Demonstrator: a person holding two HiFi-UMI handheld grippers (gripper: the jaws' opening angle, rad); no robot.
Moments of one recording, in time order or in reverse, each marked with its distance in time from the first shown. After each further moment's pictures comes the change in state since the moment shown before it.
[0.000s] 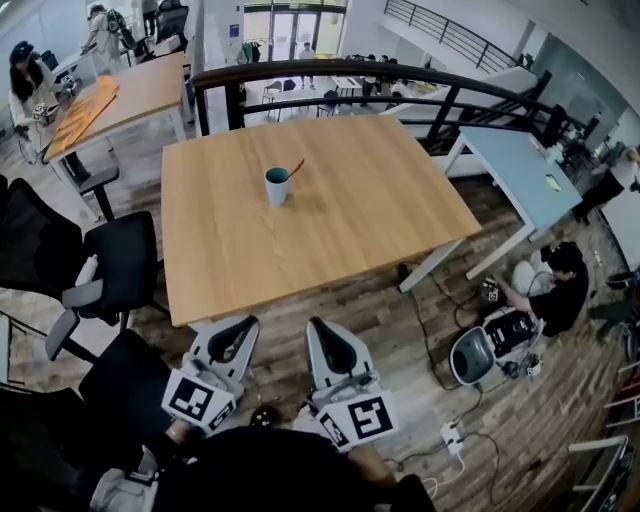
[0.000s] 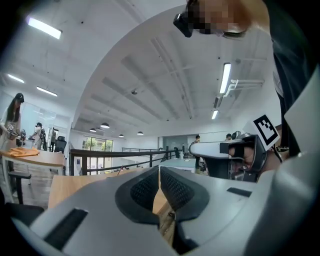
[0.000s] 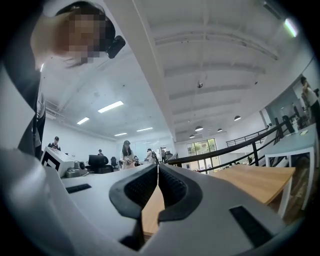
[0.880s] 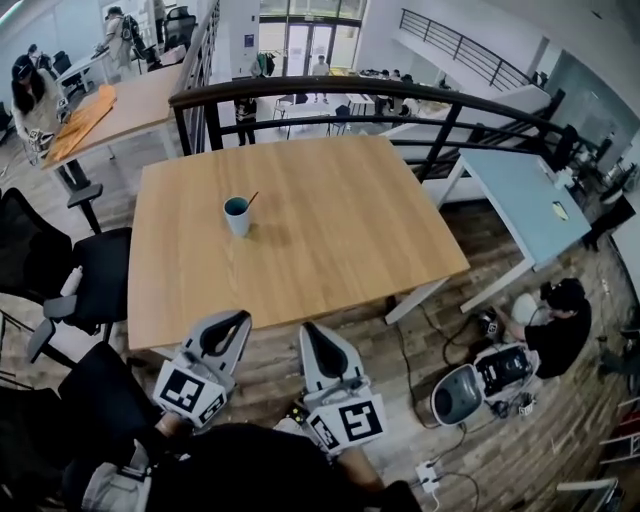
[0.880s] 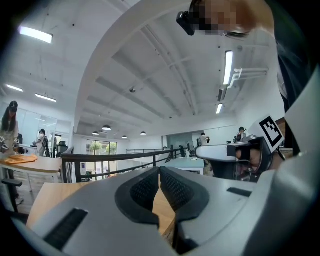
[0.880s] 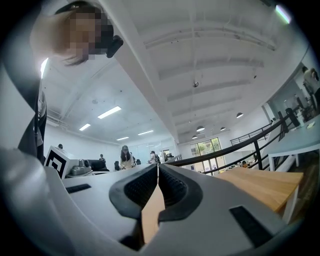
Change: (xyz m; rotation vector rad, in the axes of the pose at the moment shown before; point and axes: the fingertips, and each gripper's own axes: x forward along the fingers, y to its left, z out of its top) left arm 0.193 -0.023 0.008 0.048 0.006 0.062; right arm 0.023 -0.192 0.010 0.048 -0.031 0.057
